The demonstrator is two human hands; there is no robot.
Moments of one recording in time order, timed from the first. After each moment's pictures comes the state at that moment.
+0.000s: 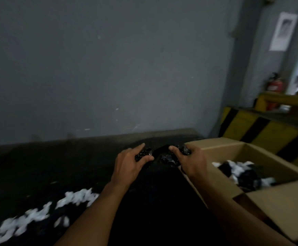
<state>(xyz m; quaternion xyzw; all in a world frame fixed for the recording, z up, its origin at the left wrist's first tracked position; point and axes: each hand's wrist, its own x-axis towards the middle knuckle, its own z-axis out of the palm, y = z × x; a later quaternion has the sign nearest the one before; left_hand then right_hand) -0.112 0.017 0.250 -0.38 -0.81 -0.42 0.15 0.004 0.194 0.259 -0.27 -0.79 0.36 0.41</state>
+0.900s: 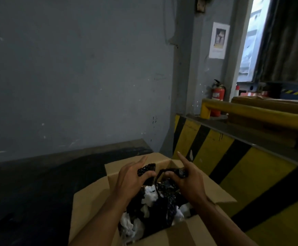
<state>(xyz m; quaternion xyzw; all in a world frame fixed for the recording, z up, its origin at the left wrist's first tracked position) 0.034 0.444 0.247 -0.44 -0.79 -0.41 0.07 0.180 0.589 0.233 -0.23 -0.81 0.36 0.40</state>
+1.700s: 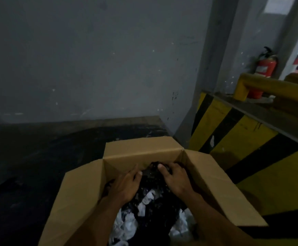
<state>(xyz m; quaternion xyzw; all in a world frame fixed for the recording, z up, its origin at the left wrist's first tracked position) -0.032 0.504 0.130 -0.27 -0.90 -0.31 -0.14 0.061 0.679 0.134 -0.27 -0.88 0.37 0.12</state>
